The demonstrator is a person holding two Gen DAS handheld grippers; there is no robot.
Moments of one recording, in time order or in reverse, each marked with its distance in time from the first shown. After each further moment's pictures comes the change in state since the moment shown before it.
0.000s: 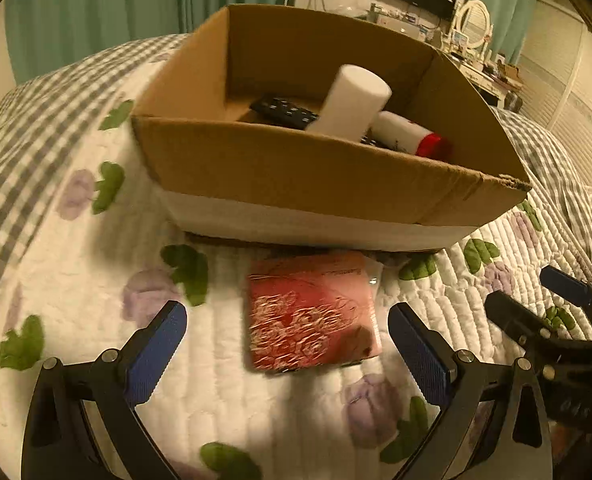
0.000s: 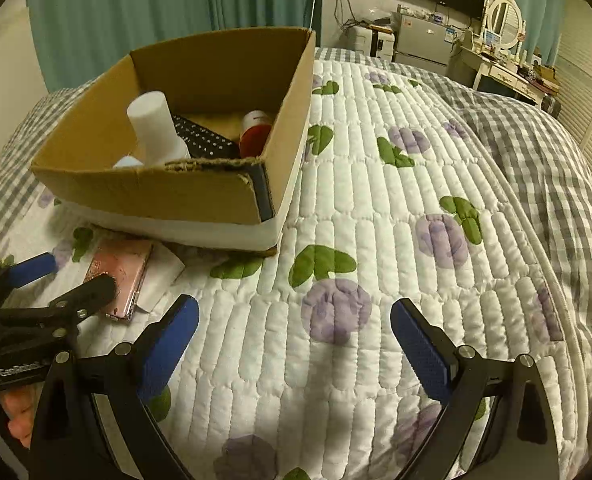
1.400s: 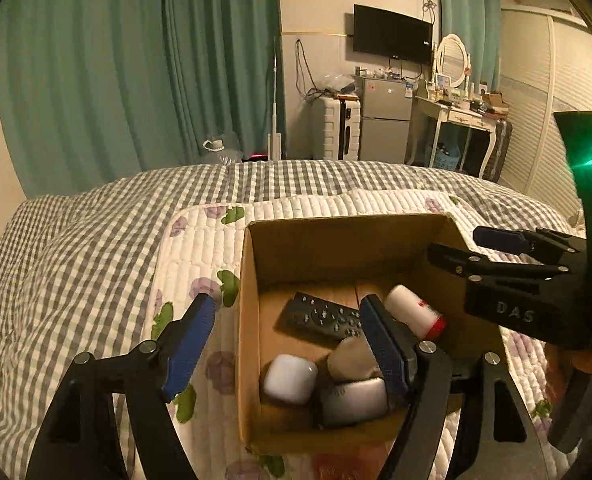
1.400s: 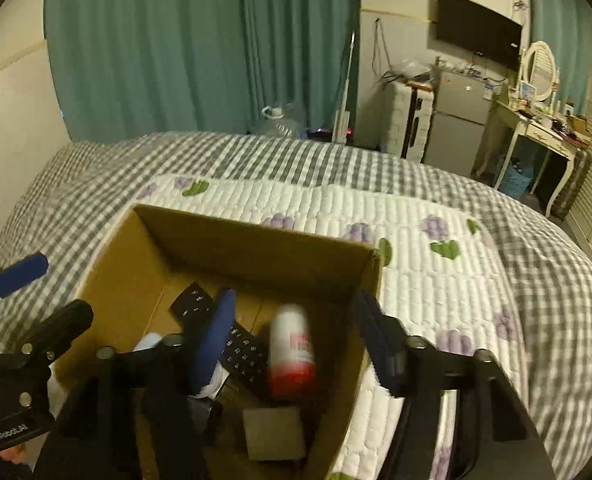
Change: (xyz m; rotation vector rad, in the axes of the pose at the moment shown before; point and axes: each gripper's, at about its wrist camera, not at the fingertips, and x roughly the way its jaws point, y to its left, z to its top) left arm -0.070 0.014 0.128 0.122 -0.269 0.063; right arm 0.006 0.020 0.174 -0.068 -0.170 0.105
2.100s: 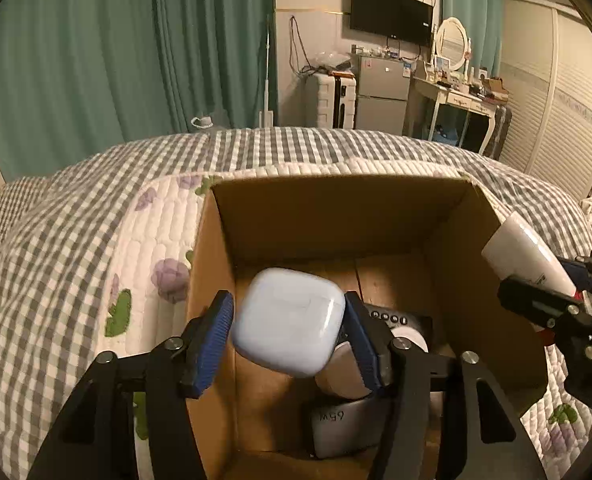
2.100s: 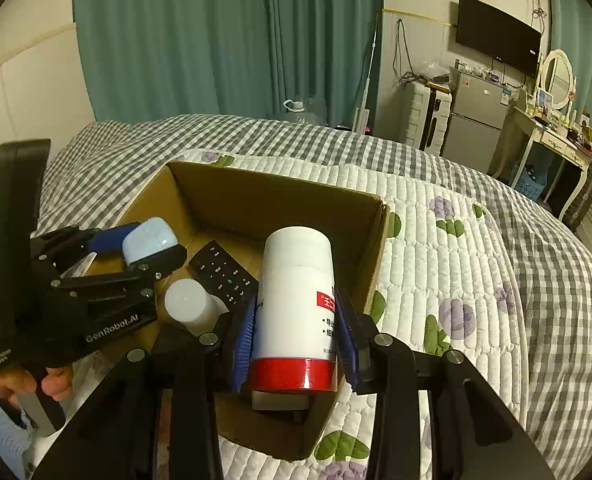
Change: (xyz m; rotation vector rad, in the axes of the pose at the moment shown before) left arm 0.066 -0.008 -0.011 -0.005 0.071 -0.029; right arm -0.019 0.002 -0.035 -0.061 0.021 0.059
